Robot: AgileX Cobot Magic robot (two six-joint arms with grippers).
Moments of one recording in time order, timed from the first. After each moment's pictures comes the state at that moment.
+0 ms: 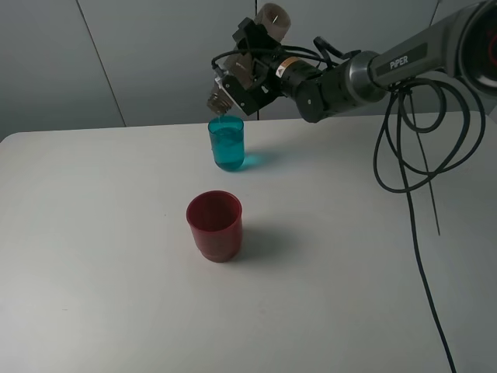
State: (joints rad) left arm 0.07 0.00 -0.52 0.02 1.10 0.23; right arm 0.46 2.33 -1.53 -0.04 -0.66 -2.07
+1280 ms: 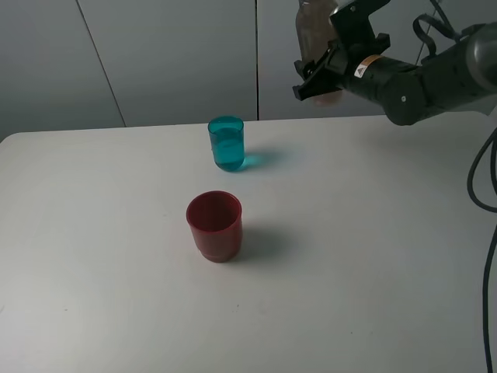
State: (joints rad) left arm 0.07 0.00 -0.52 0.02 1.10 0.23; right arm 0.29 1.97 -1.03 -0.13 -0.64 -0.18
